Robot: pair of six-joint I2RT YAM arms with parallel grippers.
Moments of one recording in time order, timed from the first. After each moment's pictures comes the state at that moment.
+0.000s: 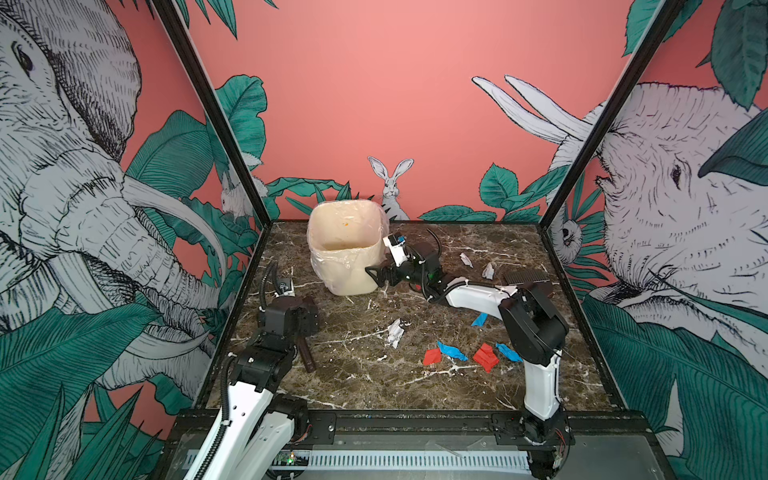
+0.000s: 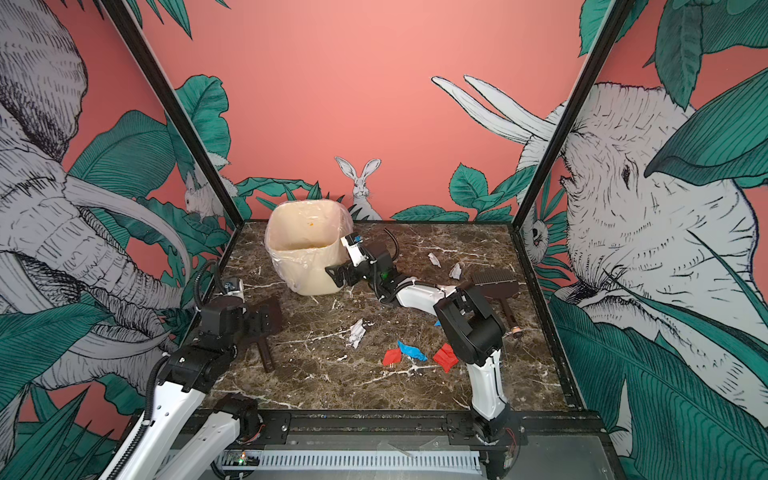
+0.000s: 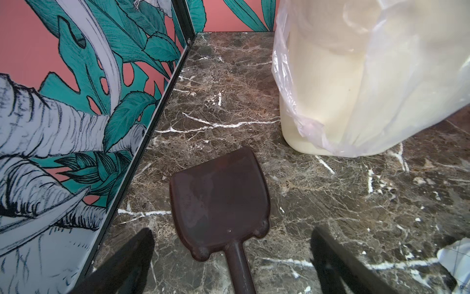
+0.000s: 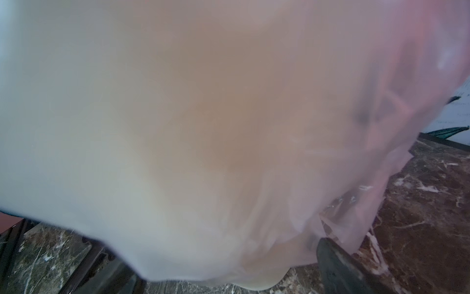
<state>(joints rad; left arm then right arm) -0.28 0.63 0.68 -0.71 -0.41 -0.18 0.70 2.01 1.35 0.39 -0.33 0.19</state>
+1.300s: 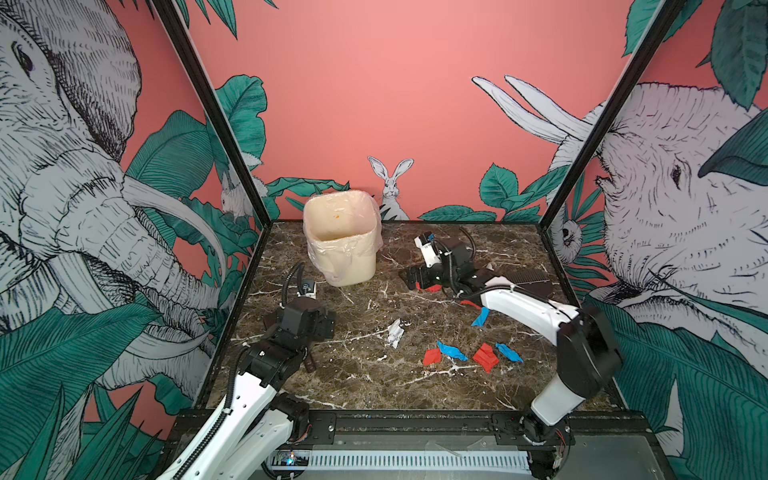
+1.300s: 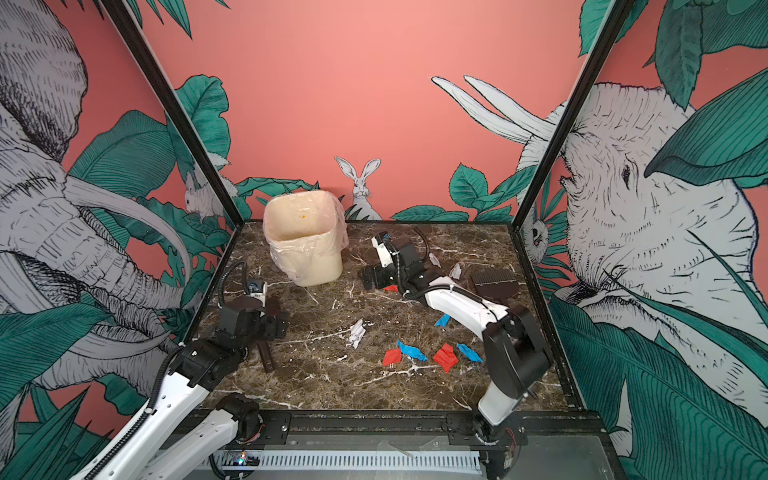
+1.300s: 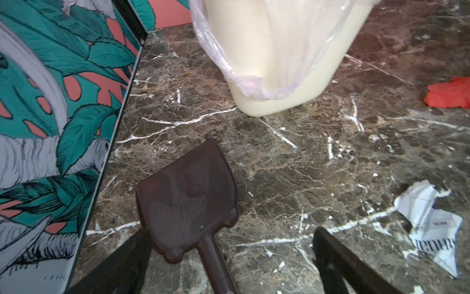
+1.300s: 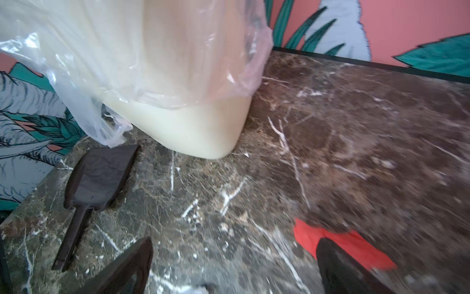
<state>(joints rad) -0.52 0.70 0.68 -0.72 -0.42 -0.17 0.58 1.57 1.18 -0.23 -0.16 0.21</state>
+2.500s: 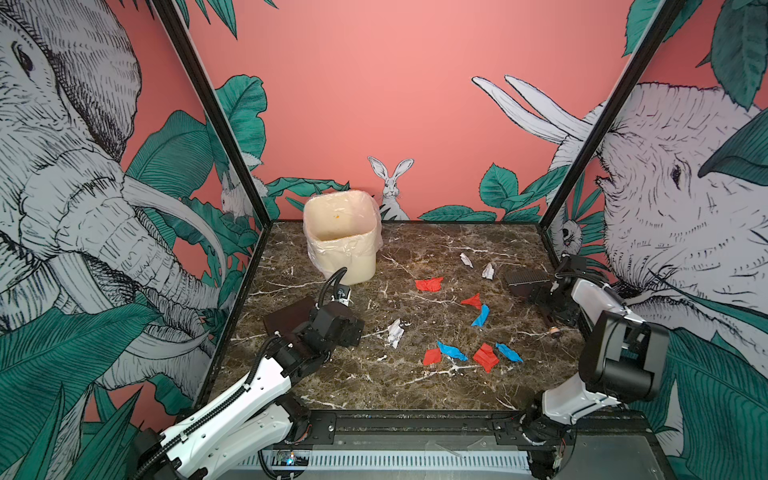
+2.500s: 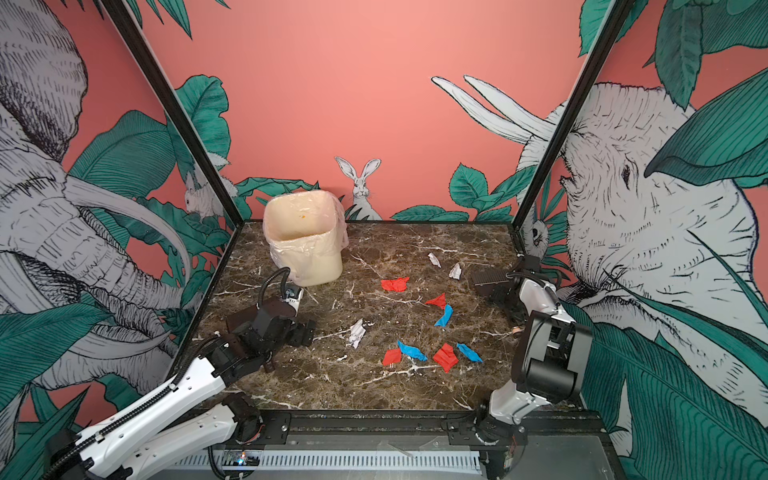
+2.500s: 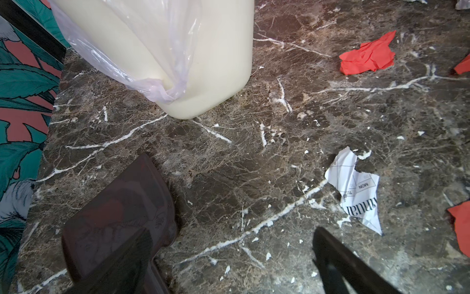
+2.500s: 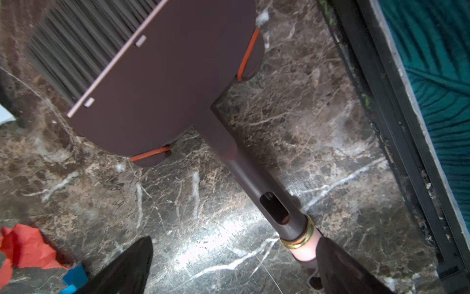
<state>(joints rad) -0.75 0.83 0.64 -0.59 -0.43 -0.23 -0.33 1.60 1.06 -0.75 0.02 0.23</state>
